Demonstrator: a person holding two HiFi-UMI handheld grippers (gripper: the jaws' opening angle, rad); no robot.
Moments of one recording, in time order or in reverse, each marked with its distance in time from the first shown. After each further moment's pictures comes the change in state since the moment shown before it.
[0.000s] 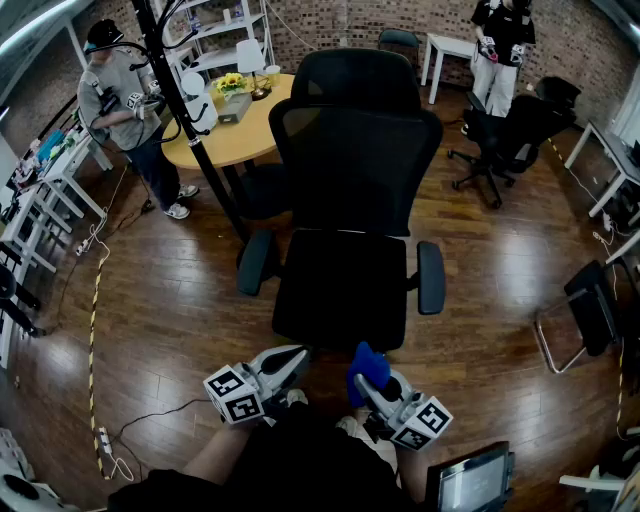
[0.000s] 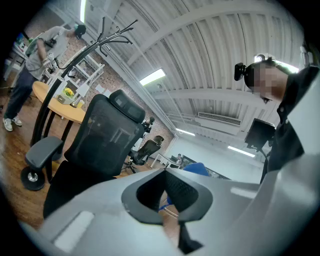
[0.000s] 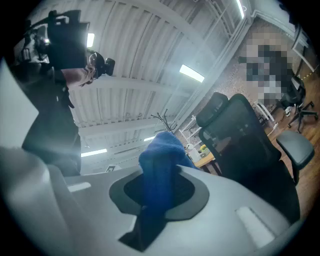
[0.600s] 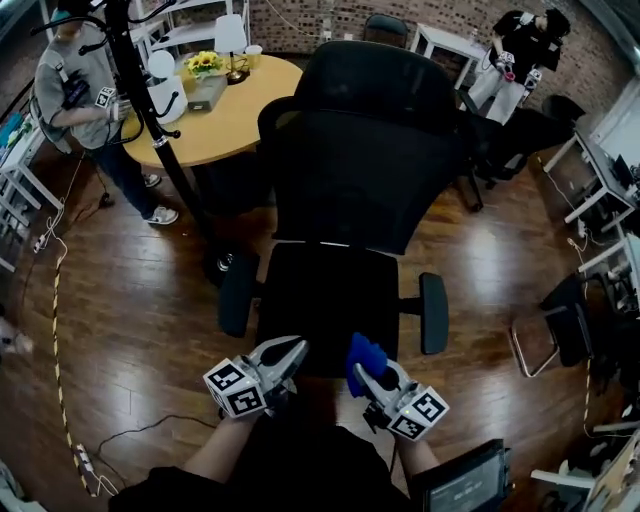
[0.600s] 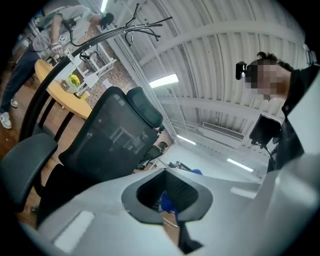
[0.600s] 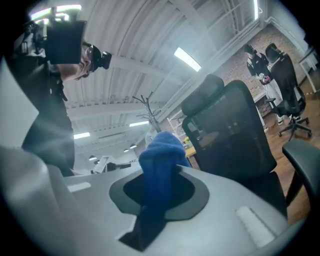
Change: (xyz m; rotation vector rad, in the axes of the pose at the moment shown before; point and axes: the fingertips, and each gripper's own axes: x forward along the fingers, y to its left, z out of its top) left arm 0.068 0.162 0.065 -0.091 -0.045 -0.062; right arm 0.127 -0.136 -0.007 -0.078 0.146 -0.162
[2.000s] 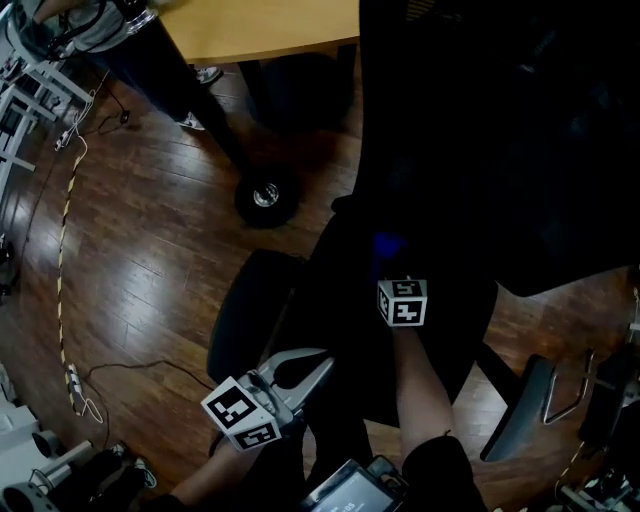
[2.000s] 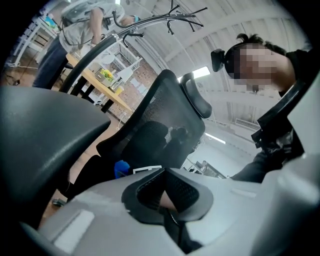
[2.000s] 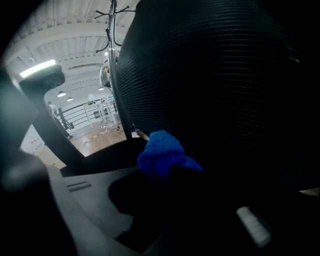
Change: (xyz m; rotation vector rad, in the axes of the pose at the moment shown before) left arm 0.012 0.232 -0.050 -0.093 0.002 0.270; right arm 0.332 -0.385 -0.255 -0.306 0.593 -0.348
